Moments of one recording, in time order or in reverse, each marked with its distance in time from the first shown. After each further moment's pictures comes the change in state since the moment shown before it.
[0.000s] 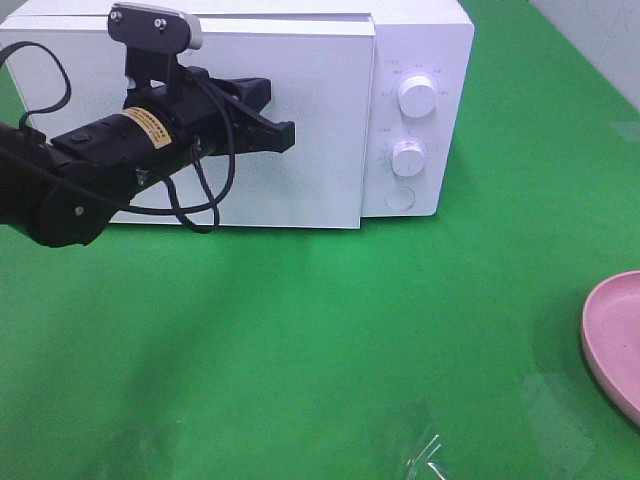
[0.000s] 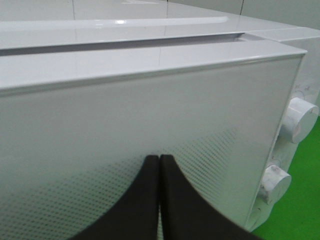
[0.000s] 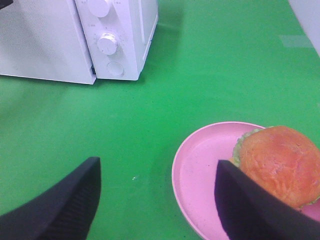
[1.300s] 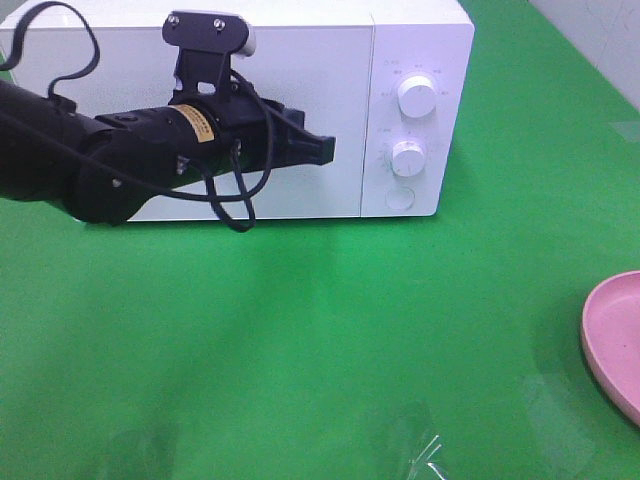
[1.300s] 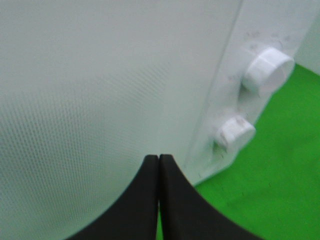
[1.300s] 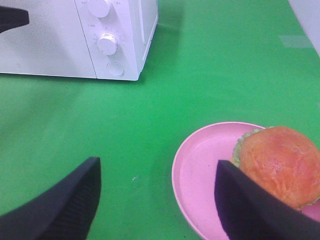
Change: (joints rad) left arm -0.107 -0.061 -0.058 -0.095 0.364 0.003; right arm -0.001 0.000 0.000 0.000 0.000 0.000
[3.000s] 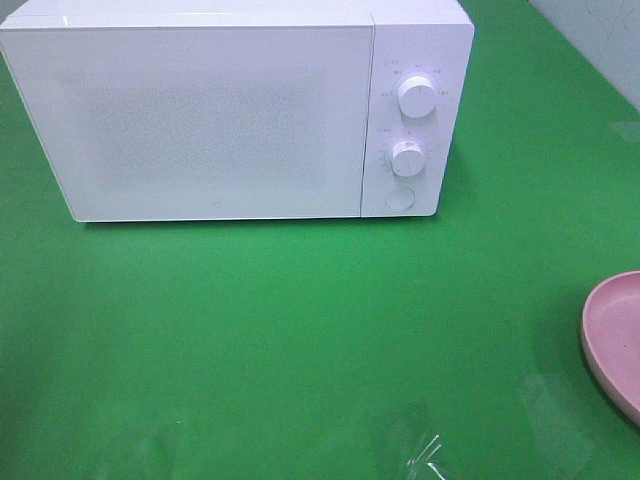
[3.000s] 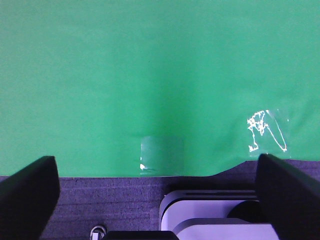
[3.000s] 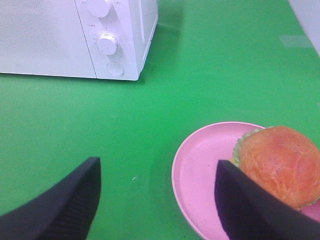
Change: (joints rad) left arm 0.574 -1.164 0.252 0.058 1.652 -0.022; right arm 0.000 0.000 0.000 0.000 0.000 0.000
